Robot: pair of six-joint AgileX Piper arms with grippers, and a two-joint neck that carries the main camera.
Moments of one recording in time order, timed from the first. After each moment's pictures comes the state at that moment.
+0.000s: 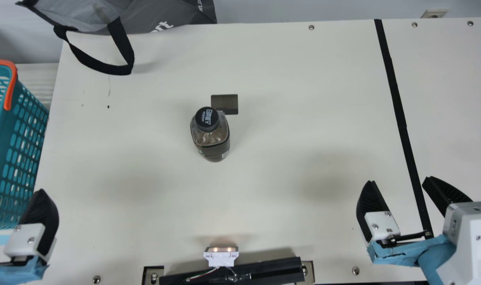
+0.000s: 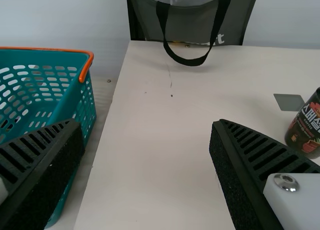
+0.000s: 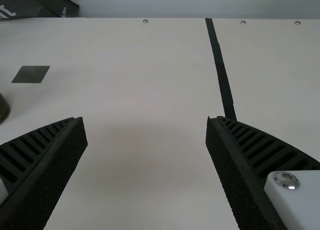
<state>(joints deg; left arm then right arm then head) 20.7 9.6 -25.0 -26.0 49.1 24.5 -4.0 13.5 -20.3 4.8 37.9 -6.4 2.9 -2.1</state>
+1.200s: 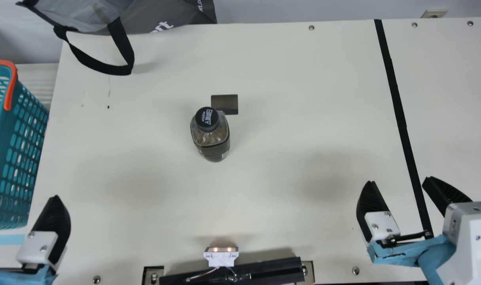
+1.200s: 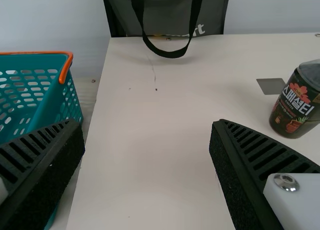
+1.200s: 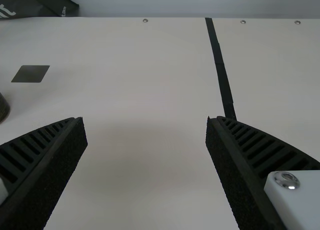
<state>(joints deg) 15.7 9.0 -24.5 -25.6 50.1 26.0 -4.0 13.5 -20.3 4.7 38.0 -6.4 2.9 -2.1</state>
